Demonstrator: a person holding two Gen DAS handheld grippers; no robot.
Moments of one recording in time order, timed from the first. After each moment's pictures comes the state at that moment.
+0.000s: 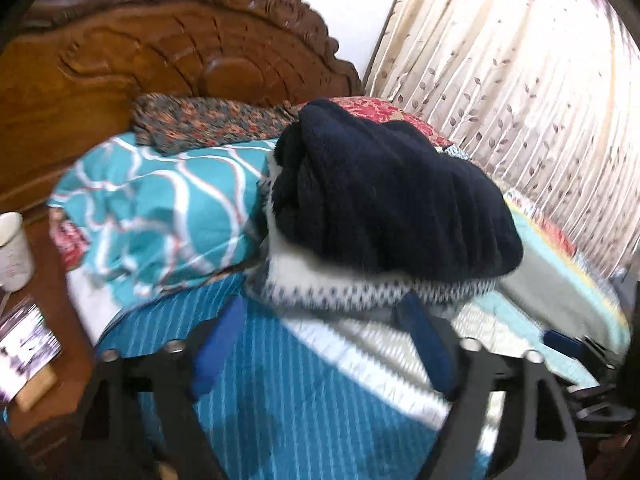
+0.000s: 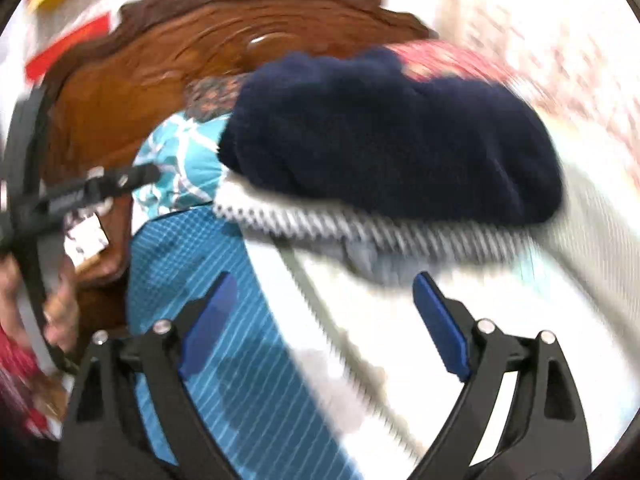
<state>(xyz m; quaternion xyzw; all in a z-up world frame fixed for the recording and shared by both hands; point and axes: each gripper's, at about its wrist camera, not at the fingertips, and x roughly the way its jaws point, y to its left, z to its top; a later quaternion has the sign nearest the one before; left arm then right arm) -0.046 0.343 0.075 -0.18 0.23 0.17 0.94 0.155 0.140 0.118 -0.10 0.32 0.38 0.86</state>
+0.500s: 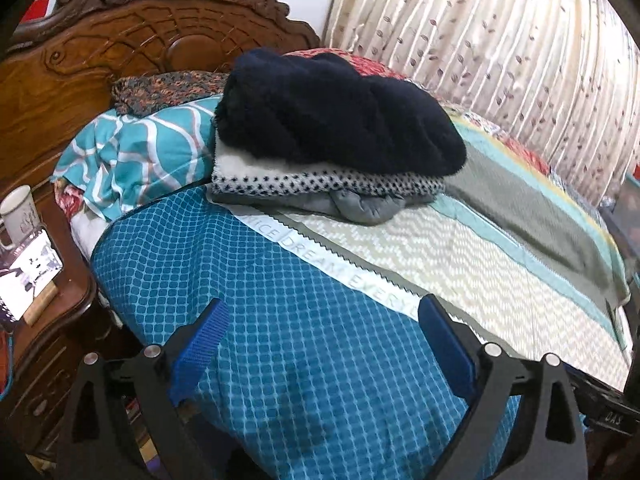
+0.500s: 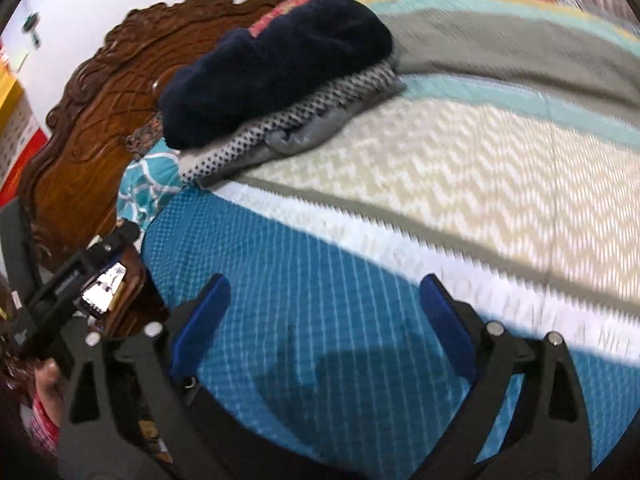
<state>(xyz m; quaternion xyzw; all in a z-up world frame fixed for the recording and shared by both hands) -0.101 0.226 0.056 -0.13 0.32 0.13 0.93 0.039 -0.009 0.062 0.11 0.43 0.26 0.86</state>
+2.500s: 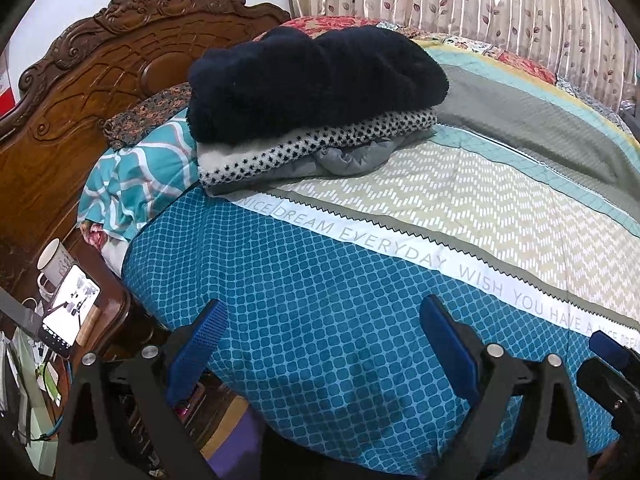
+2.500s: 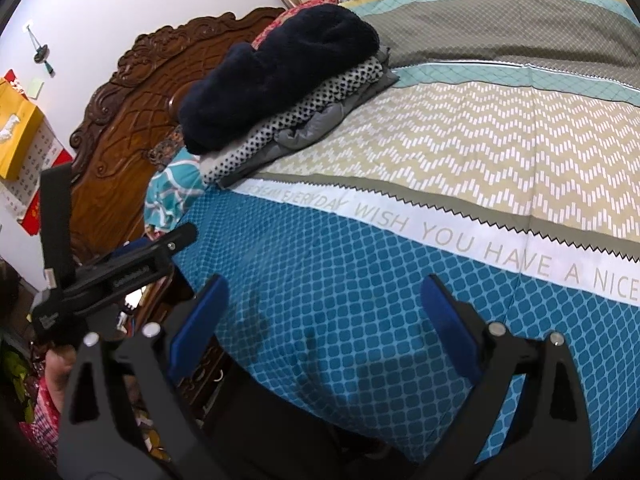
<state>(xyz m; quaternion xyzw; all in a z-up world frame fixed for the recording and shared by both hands) -0.093 0.142 0.059 0.00 0.40 0.18 0.90 0.000 -0.052 0.055 0.16 0.42 0.28 0.85</state>
